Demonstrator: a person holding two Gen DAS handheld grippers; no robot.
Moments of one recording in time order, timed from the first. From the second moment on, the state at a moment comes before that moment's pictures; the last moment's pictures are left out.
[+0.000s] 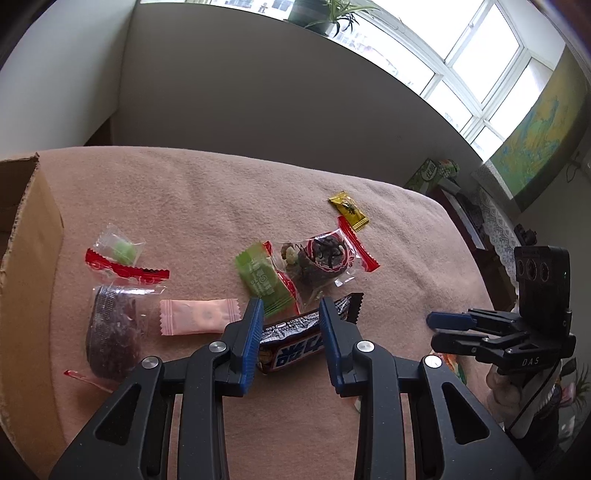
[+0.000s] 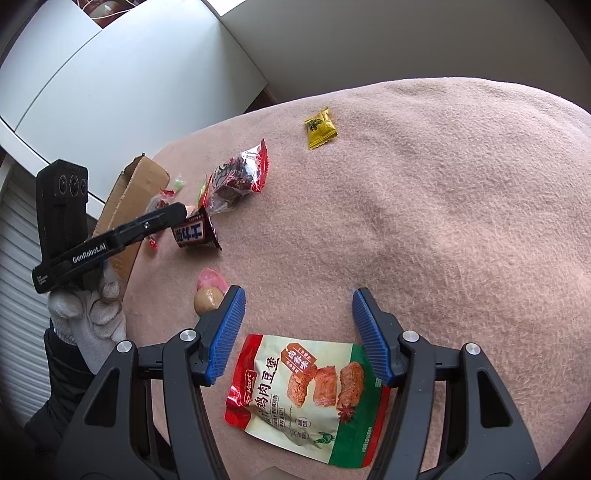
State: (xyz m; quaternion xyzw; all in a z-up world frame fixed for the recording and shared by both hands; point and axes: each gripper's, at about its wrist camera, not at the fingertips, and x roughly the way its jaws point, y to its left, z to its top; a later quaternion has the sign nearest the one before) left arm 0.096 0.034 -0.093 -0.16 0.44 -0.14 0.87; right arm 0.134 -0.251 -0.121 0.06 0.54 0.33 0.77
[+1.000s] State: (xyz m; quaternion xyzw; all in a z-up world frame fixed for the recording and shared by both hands) left arm 0.069 0.016 -0.103 -0.15 0.47 -0.20 0.84; right arm 0.090 -0.276 -0.121 0.07 0.57 0.32 0.76
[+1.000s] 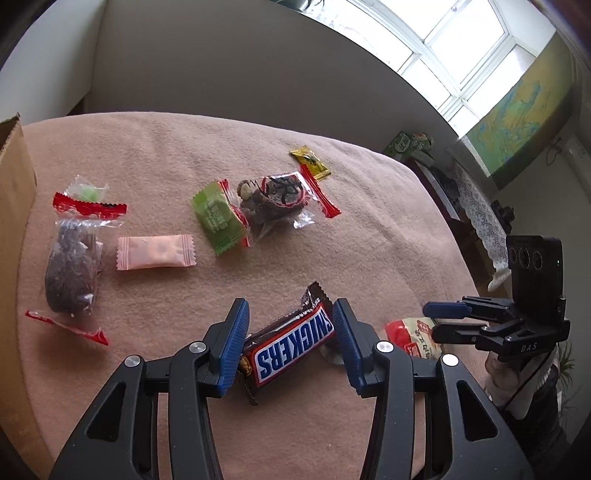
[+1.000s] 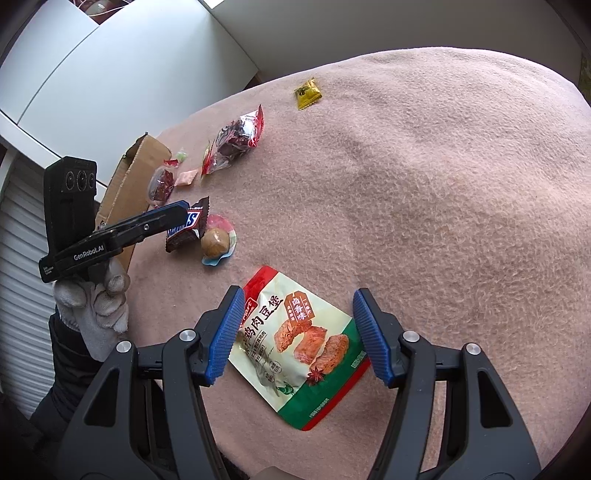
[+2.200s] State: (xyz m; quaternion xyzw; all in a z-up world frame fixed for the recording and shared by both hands) left arm 0.036 -0.006 -0.109 -0.04 0.44 -0.14 0.88; right arm 0.059 -0.230 -0.115 -0.18 0.54 0.26 0.78
